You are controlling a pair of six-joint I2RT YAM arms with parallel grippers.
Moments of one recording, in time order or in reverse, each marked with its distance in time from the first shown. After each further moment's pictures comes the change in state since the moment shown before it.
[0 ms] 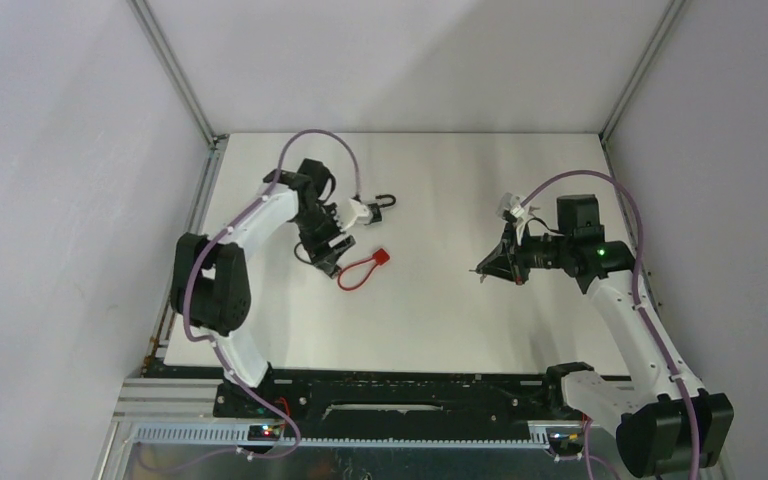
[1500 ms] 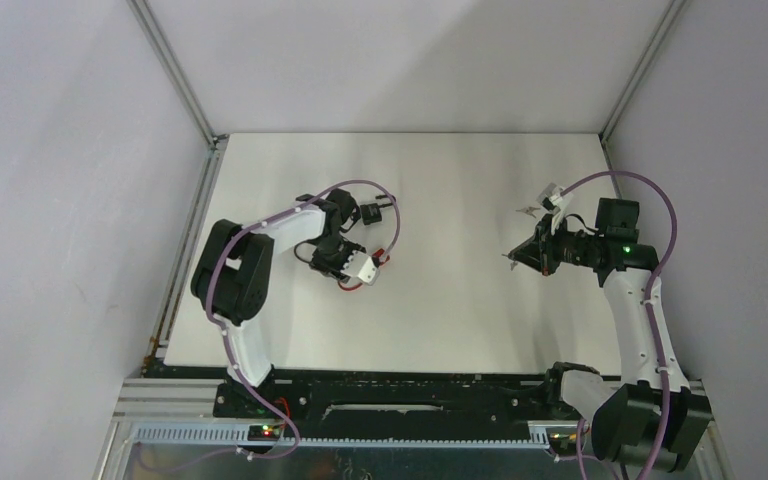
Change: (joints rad) left arm -0.150 0.083 -0.180 0.193 -0.177 0.912; right arm -0.304 0.027 -0.023 -0.014 -0.011 -0.045
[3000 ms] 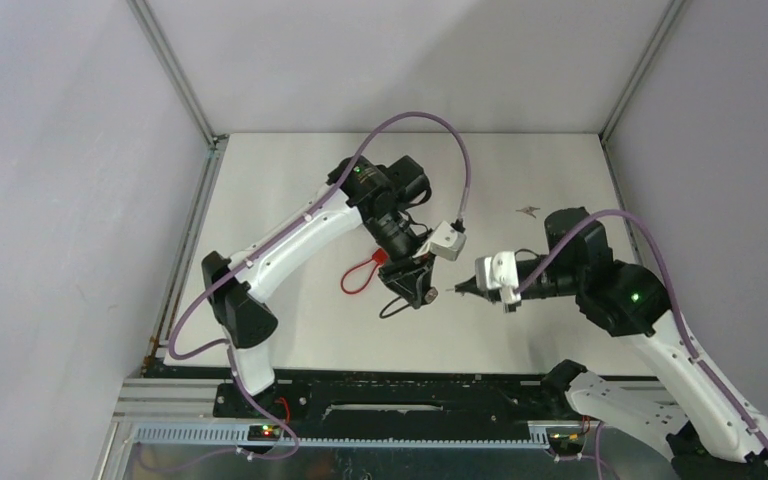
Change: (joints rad) left arm -0.422 -0.061 0.743 -0.668 0.768 -0.659; right arm 0.793 -0.200 0.267 -0.088 0.230 -0.247
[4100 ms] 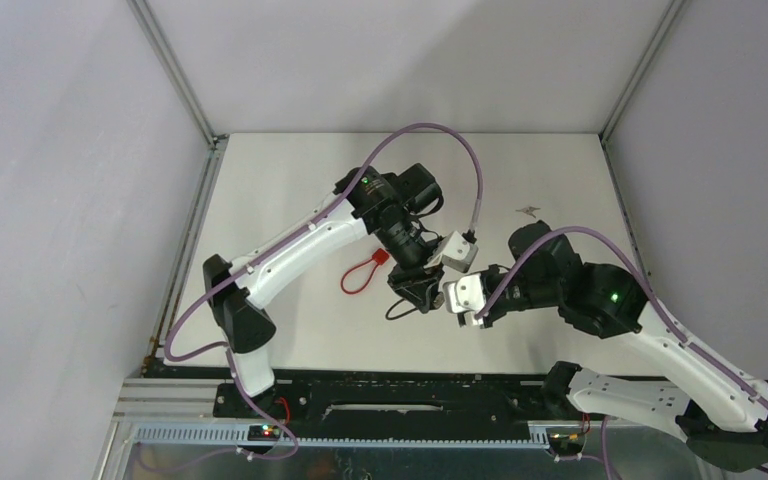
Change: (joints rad) left arm -0.084 -0.007 -0.023 0.103 -0.072 -0.089; right arm 0.297 0.044 0.000 -0.048 0.329 -0.042
